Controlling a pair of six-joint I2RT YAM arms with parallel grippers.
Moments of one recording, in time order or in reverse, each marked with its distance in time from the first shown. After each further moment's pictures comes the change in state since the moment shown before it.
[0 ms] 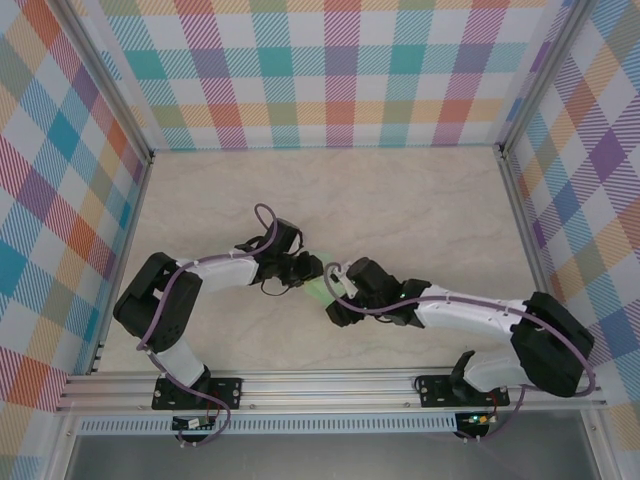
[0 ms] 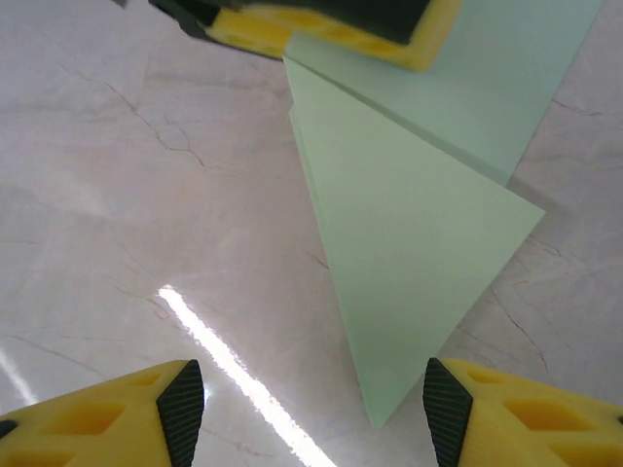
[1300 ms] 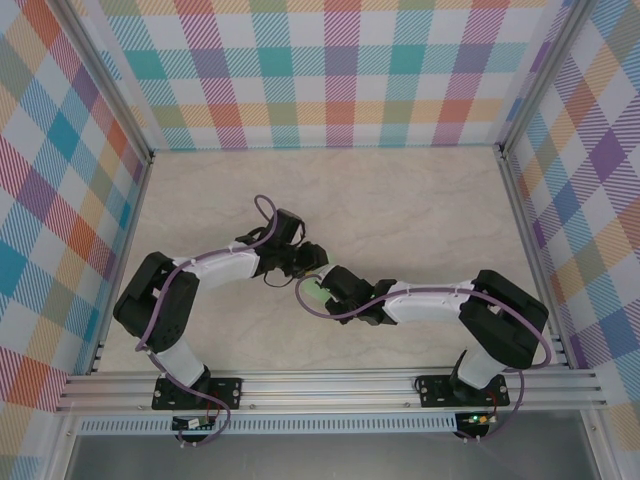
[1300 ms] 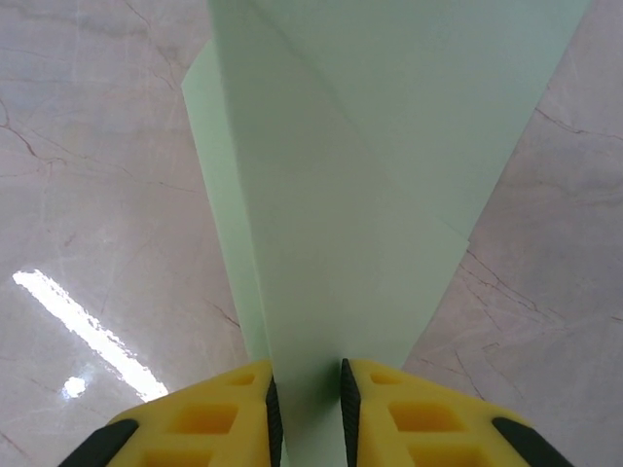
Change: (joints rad) left arm 0.001 -0.010 0.085 -0.073 -0.033 -0.004; right arm 0.067 0.234 0.091 0.021 0.221 -0.064
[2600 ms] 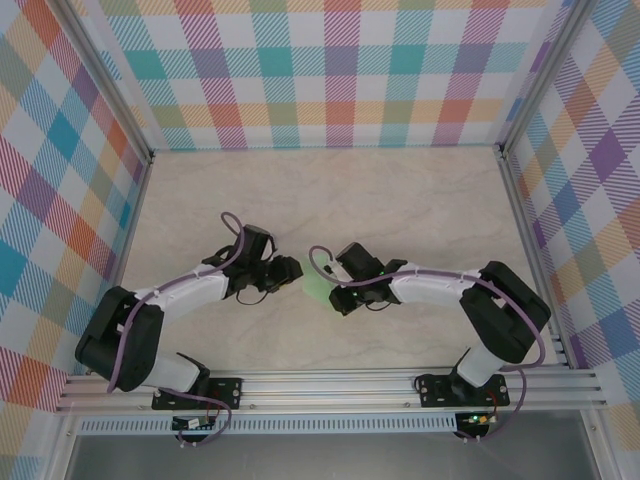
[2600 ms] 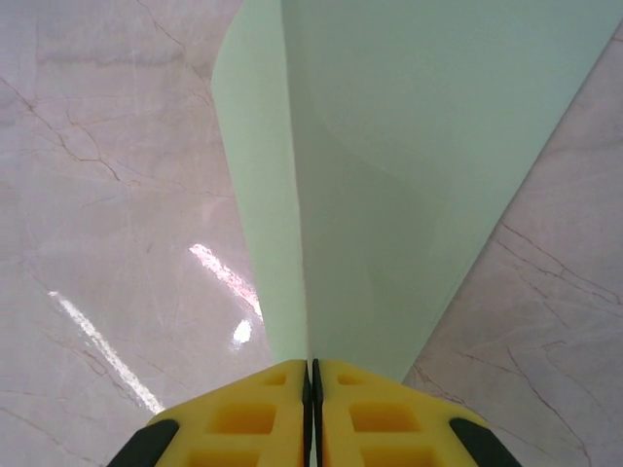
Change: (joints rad) left arm 0.093 -0.243 -0.264 0.028 0.025 0.015; right arm -0.191 0.011 0.058 -0.084 -0.414 0.072
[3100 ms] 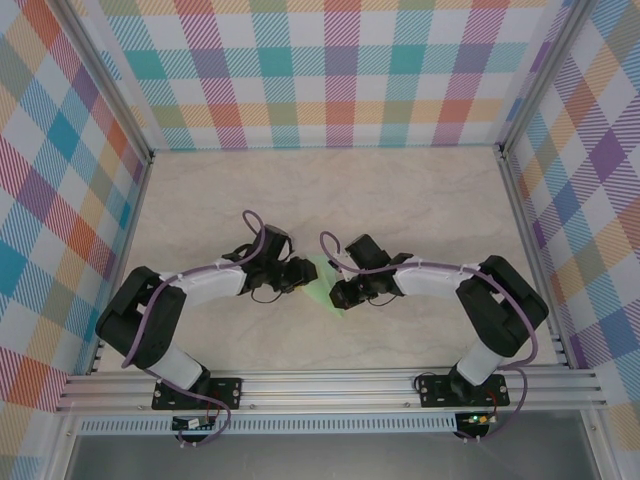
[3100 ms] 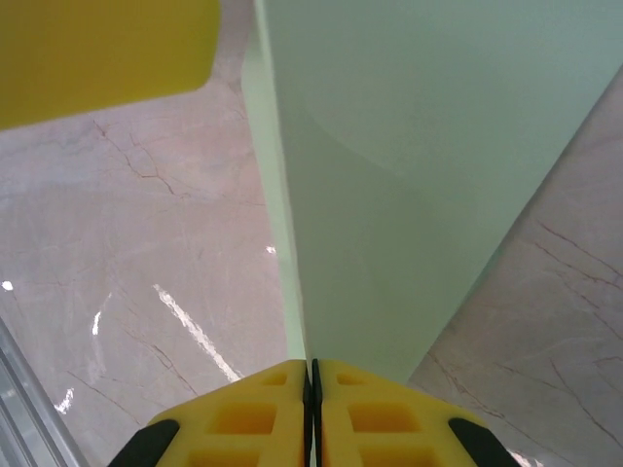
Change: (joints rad) left arm -0.077 0.140 0.064 0.072 0.012 -0.013; right arm -0.093 0.038 0.000 0.029 -0.214 0.046
